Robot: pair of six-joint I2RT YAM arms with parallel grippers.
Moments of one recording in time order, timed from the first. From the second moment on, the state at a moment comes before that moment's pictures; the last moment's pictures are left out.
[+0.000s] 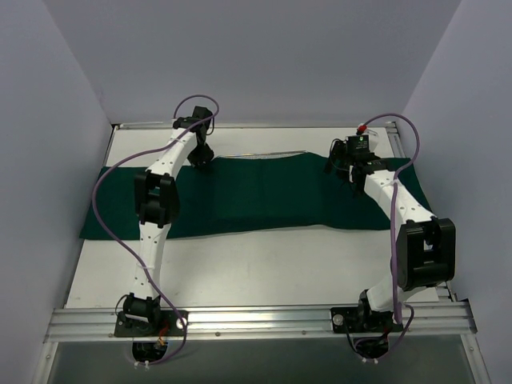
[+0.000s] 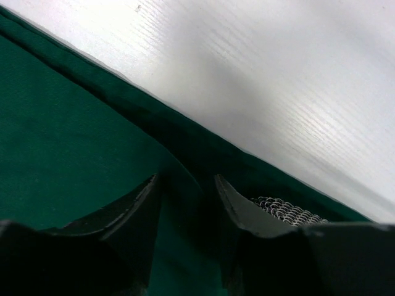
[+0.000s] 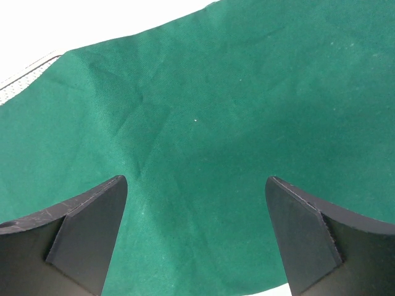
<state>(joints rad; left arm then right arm) -0.26 2.51 2.38 -1.07 -0.30 -0.82 0.13 1.56 1.15 -0.39 0.22 0.47</state>
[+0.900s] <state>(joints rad) -0.26 2.45 2.35 -1.09 -0.28 -0.75 0.13 1.81 1.39 -0.37 0.34 0.62</state>
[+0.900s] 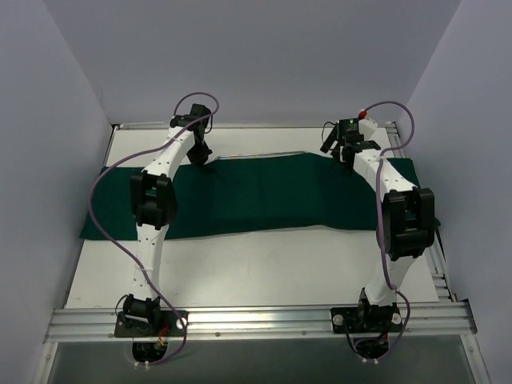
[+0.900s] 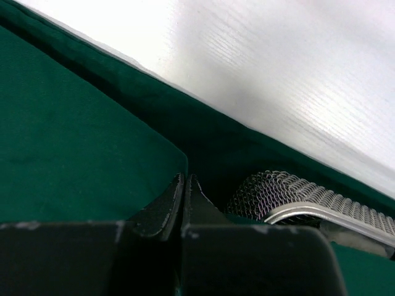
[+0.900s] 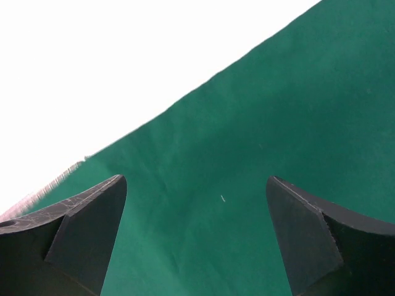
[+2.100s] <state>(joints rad) -0.26 2.40 2.29 -1.08 -0.28 -0.69 0.15 2.24 1.81 -0.55 0.27 0.68</state>
